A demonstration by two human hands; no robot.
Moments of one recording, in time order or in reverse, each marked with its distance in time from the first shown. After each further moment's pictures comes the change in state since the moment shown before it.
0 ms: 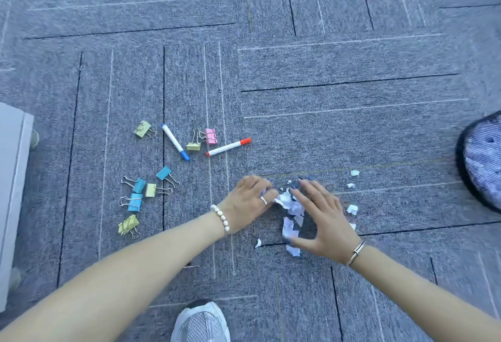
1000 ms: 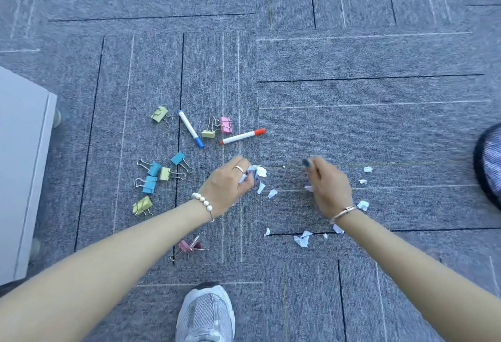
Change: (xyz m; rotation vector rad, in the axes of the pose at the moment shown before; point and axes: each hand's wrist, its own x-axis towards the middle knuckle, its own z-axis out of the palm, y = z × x) left_hand -0.025 -0.017 -0.042 -0.235 0.076 -0.424; right_hand 0.063 -0.010 -0.008 0.222 0.254 0.207
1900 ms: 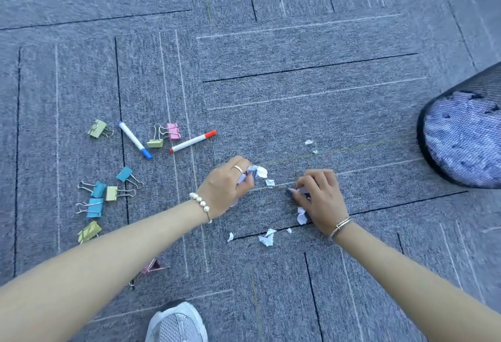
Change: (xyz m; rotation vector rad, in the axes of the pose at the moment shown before) left_hand 0.041 0.045 0.041 -0.136 -0.060 0.164; right_hand -0.051 0.071 -0.018 -0.293 0.191 -0.201
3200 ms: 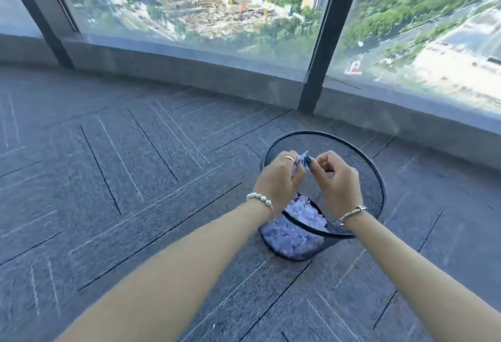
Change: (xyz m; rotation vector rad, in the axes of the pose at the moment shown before) left_hand 0.291 0.378 0.025 -0.116 -0.034 0.416; right_hand 0.035 0.145 -0.371 0.282 0.687 0.576
